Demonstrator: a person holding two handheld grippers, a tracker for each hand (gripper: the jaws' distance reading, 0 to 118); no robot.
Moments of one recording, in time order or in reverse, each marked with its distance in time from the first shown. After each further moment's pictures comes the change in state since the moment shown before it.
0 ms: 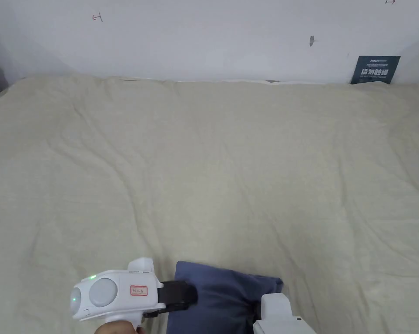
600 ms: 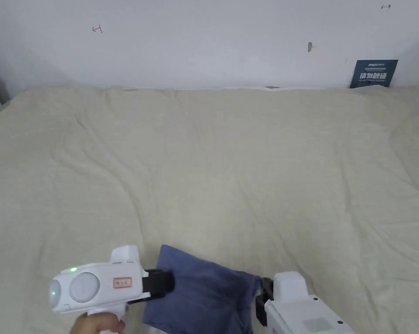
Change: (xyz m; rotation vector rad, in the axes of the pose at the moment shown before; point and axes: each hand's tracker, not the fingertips) left arm -0.008 0.041 0.065 0.141 0.083 -0.119; right arm -0.006 0.062 0.044 0.166 0.038 0.004
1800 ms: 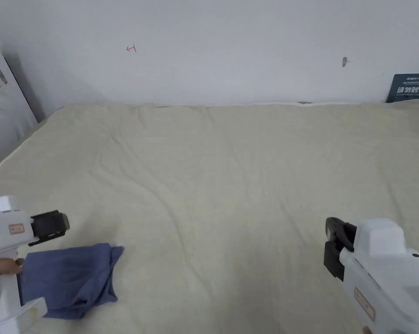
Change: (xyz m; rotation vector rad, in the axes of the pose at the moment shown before) left arm -0.160 0.136 0.157 0.421 0.518 0.077; right arm -0.011 0.118 0.045 0.299 -0.084 0.035
